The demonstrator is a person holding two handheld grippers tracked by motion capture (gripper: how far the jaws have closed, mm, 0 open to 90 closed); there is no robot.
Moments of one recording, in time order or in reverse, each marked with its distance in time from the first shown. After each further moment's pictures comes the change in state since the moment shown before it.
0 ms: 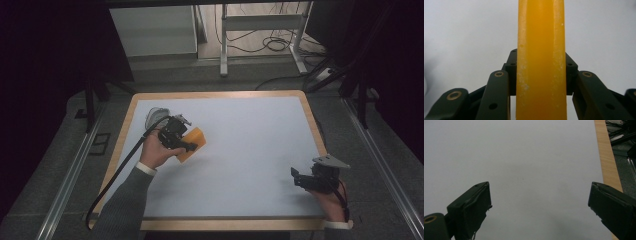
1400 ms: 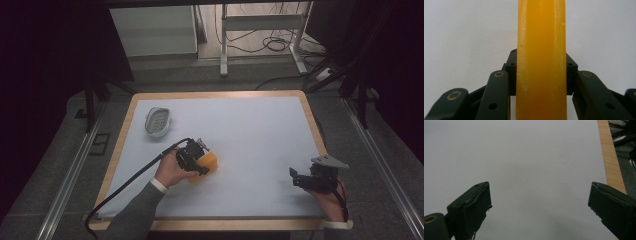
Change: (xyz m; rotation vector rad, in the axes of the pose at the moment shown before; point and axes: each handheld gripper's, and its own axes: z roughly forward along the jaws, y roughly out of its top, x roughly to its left) left arm -0.047 -0.021 0.057 0.153 -0.059 0.108; right arm 0.004 0.001 0.000 -0.001 0.010 -0.006
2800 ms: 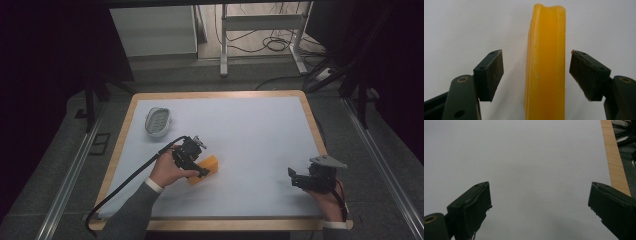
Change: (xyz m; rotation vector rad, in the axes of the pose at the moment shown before) left arm -0.003 -0.001 -0.014 -0.029 0.019 -0.016; right arm 0.003 0.001 0.001 0.000 0.011 -0.006
